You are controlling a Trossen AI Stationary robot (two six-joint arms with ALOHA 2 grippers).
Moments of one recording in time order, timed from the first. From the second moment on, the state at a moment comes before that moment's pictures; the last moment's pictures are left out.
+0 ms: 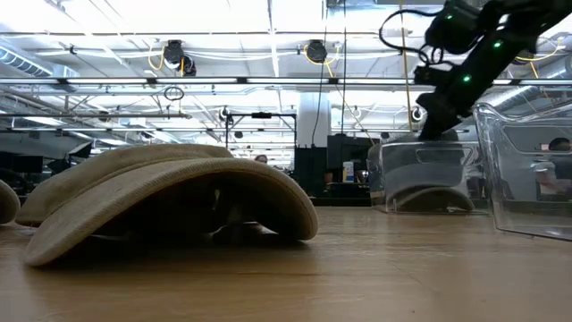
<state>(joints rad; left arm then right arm) -0.15 0.94 0.94 -0.16 -0.14 0.41 -0.46 0.92 0.57 -0.41 0.40 0.09</state>
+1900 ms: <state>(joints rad) -0.15 0.94 0.94 -0.16 -0.14 0.41 -0.49 0.90 0.57 -0.34 0.41 -0.06</state>
